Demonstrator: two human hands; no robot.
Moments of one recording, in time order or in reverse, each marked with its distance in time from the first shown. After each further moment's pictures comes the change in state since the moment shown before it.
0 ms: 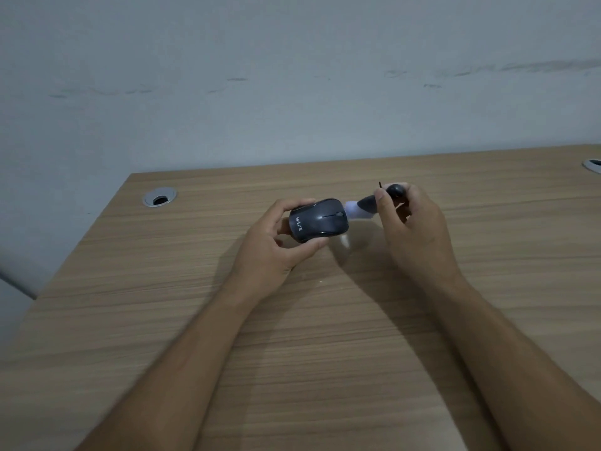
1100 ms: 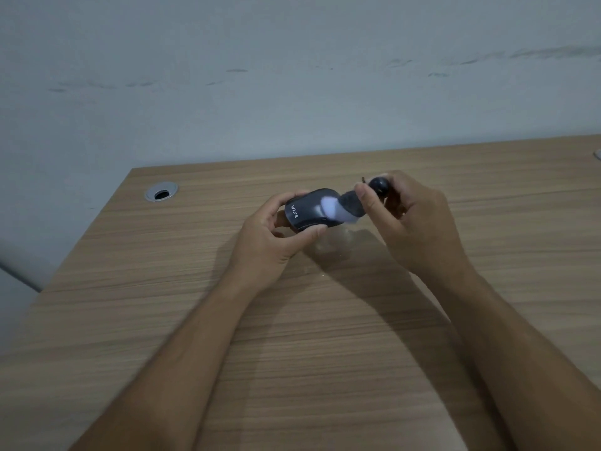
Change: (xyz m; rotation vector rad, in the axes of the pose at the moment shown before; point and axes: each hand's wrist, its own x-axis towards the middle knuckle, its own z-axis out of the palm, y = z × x) left_hand 0.006 -0.007 -0.004 -0.087 0.044 -0.051; right_hand -0.005 -0.016 -0.006 -0.101 -0.099 -0.294
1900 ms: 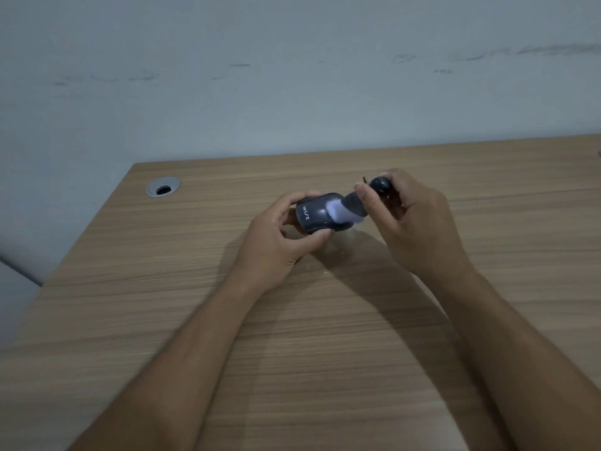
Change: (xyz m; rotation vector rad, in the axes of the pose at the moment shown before) left_hand -0.008 0.009 0.002 0.135 -0.061 0.059; right_hand -0.002 0.000 0.003 -0.042 0.010 -0.054
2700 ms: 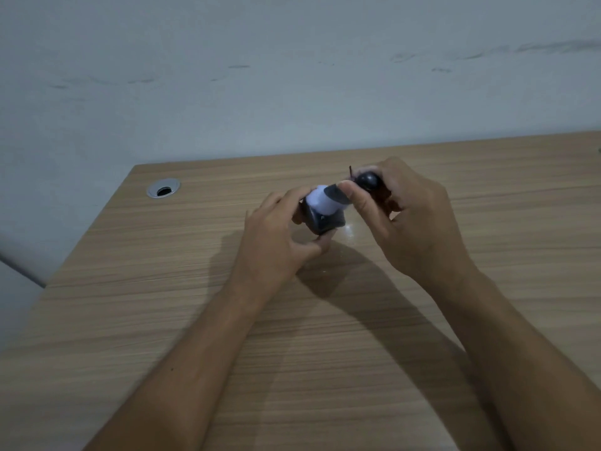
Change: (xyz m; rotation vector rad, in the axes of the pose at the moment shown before) left_hand -0.005 0.015 0.006 0.585 0.189 0.281; right_hand 0.001 -0.026 -0.009 -0.005 0.029 -0.207
